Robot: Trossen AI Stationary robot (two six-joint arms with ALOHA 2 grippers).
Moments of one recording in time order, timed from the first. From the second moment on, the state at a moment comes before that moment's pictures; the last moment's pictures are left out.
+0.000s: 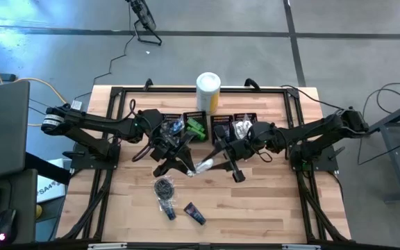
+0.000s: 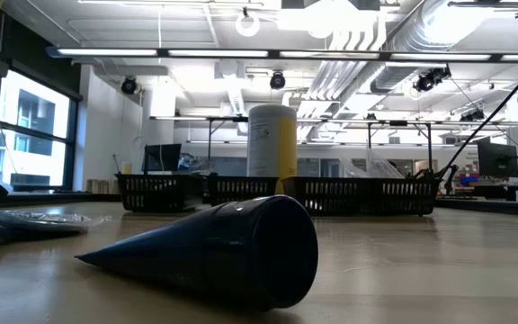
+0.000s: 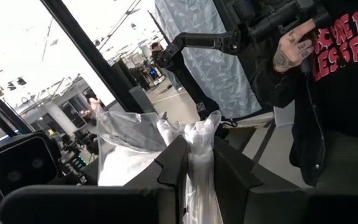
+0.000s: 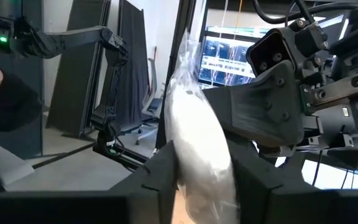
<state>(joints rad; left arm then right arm) -0.07 1.36 1.10 0.39 0.75 0.55 0.15 1.42 0.99 0.58 -0.32 -0.14</state>
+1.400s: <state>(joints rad) -0.07 1.31 1.10 0.30 0.78 0.55 0.15 1.42 0.99 0.43 -0.20 -0.12</state>
